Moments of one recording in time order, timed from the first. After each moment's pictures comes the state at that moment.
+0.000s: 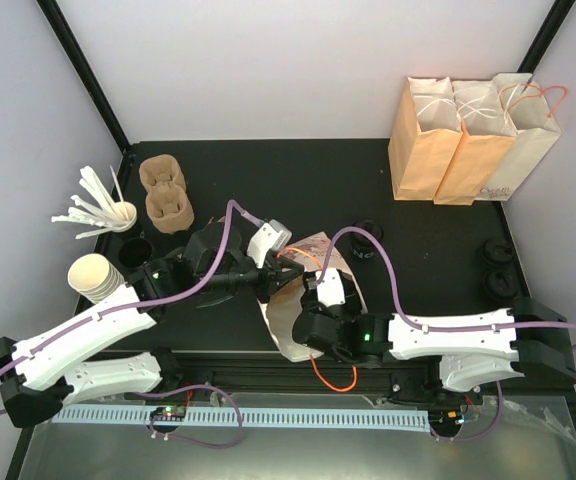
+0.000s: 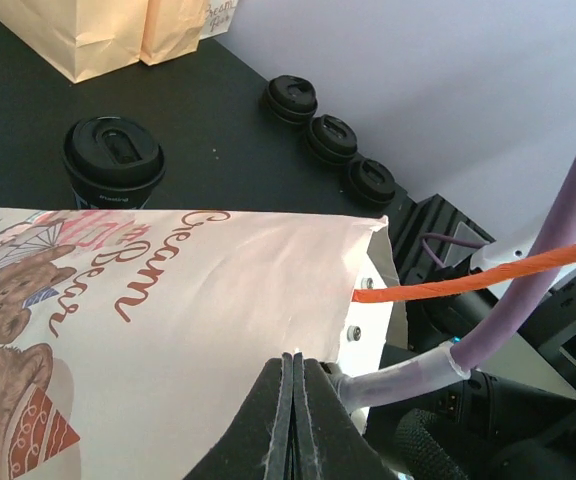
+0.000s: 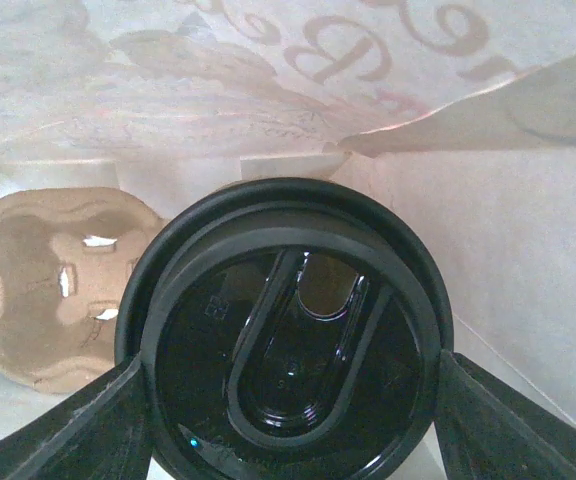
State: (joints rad) left arm -0.97 0.99 1.03 -0.48 0.24 -0.40; right arm 1.42 1.28 0.77 -0.46 1.01 0.72
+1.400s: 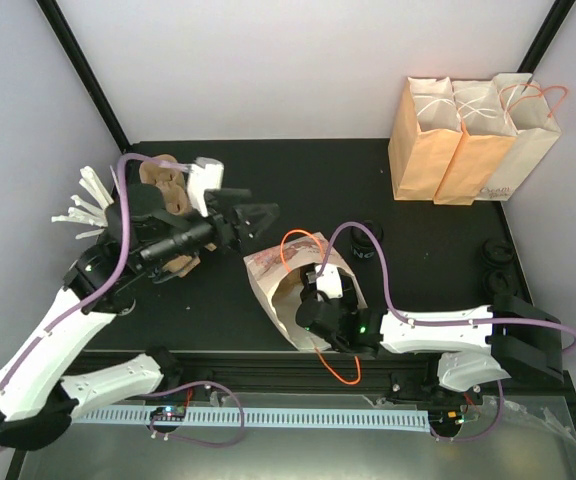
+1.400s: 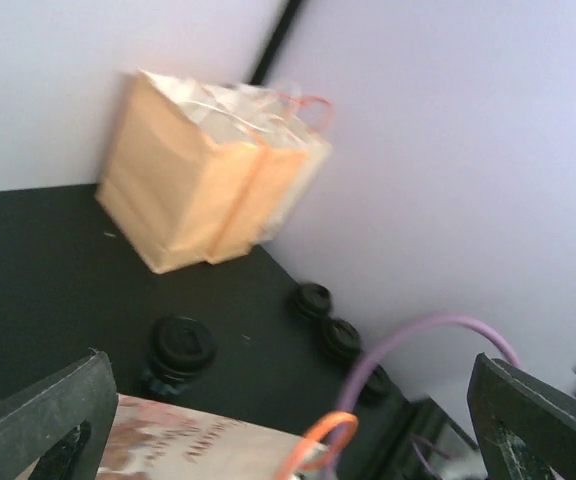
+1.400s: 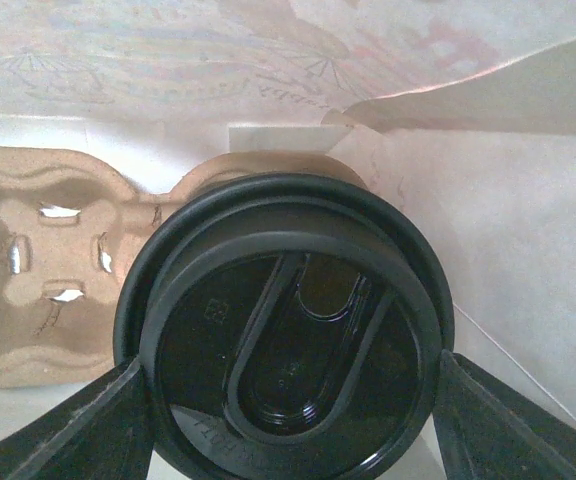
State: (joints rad) left arm -0.78 0.96 1.35 -0.53 0.23 -0.51; right arm 1.29 1.34 0.65 -0.16 0.90 0.59
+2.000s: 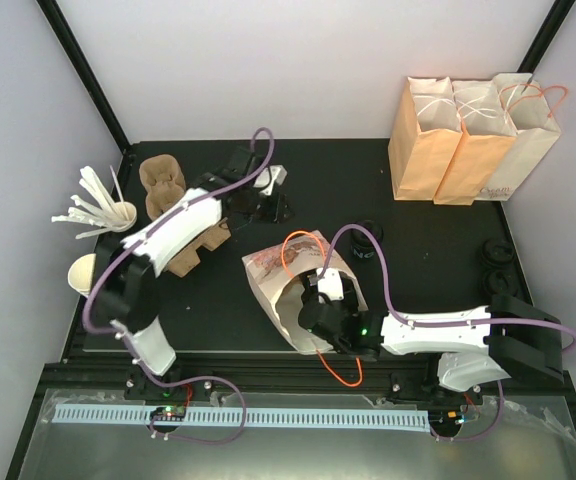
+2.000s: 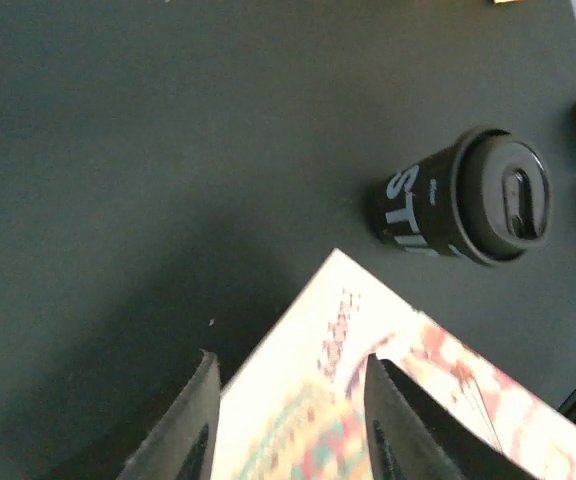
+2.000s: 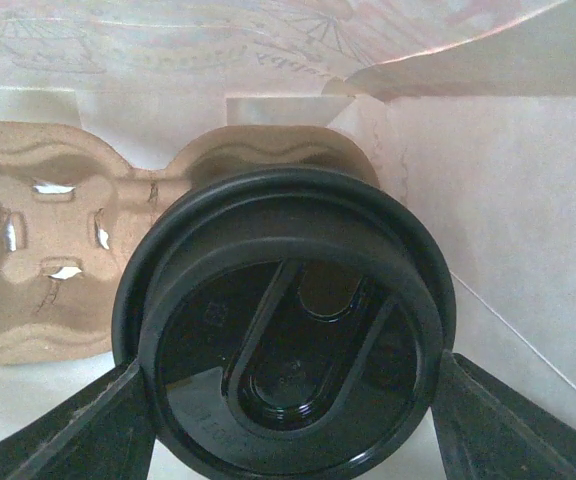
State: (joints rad) left arm -0.48 1.63 1.38 -0.63 0.37 -0.36; right arm 1.29 1.34 0.61 -0.10 0.88 0.58
